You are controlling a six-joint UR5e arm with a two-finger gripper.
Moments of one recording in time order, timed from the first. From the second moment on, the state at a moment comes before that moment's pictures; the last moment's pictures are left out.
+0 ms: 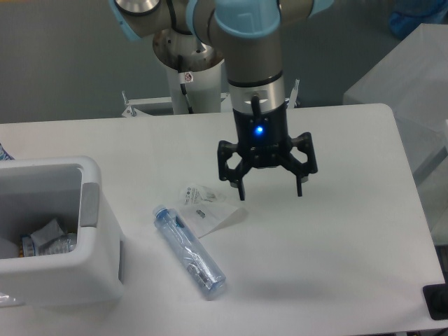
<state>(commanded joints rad) 2.49 -1.78 -1.52 -0.91 1.52 0.52</state>
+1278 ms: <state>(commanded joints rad) 2.41 -2.05 -1.48 -0.89 1.48 0.06</state>
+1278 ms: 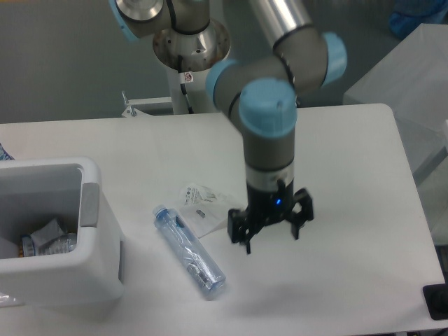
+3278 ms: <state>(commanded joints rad) 2.29 -2.23 -1.46 -0.89 1.54 -0.15</state>
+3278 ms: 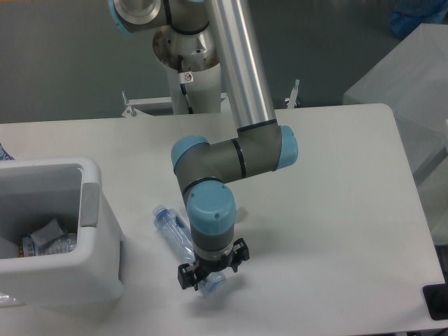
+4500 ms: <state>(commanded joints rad) 2.29 -2.27 -1.46 -0.89 1.54 -0.15</state>
